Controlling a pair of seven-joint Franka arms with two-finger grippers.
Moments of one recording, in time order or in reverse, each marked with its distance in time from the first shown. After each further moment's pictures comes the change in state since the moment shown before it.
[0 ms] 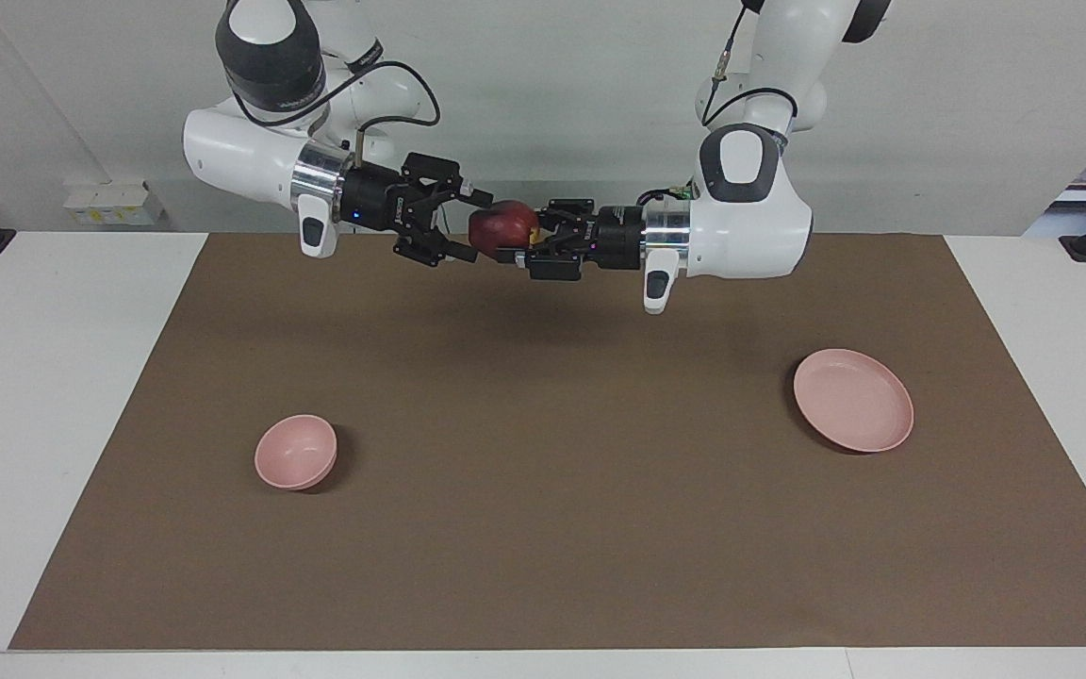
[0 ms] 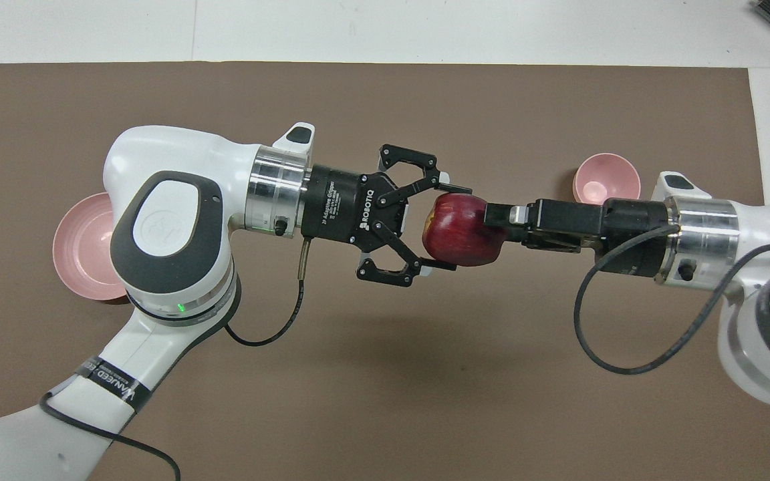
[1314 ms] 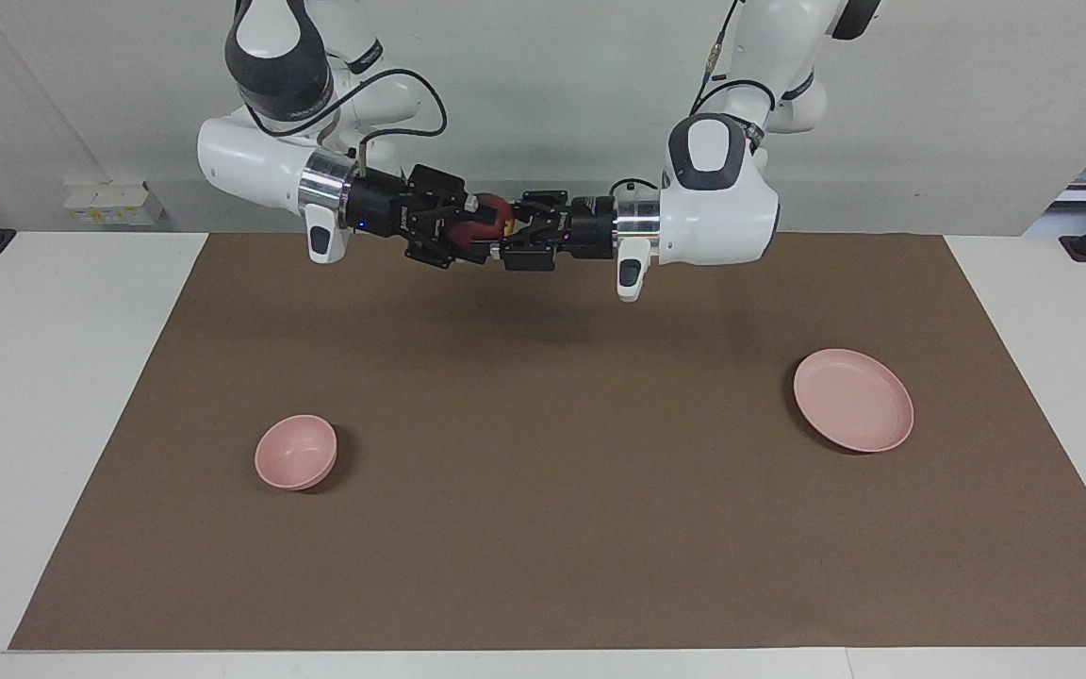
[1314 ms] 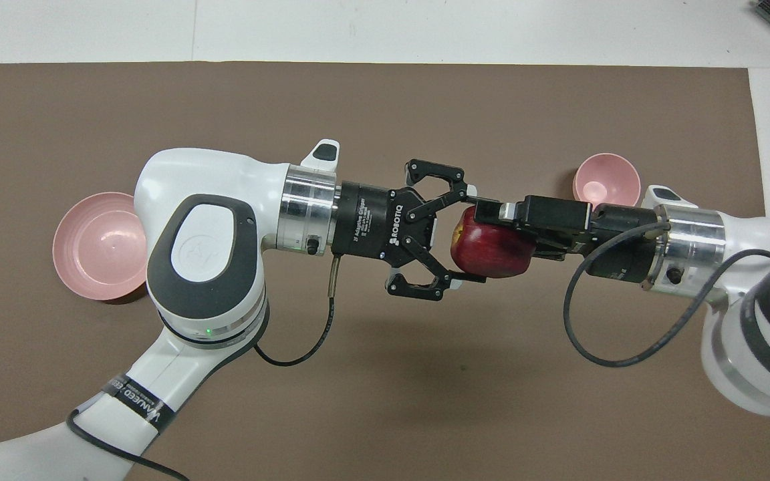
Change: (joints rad) left arm -0.040 -0.015 -0.025 -0.025 -0.032 0.094 -0.008; right arm 0.020 -0.017 0.005 -0.039 0.069 0.030 0.059
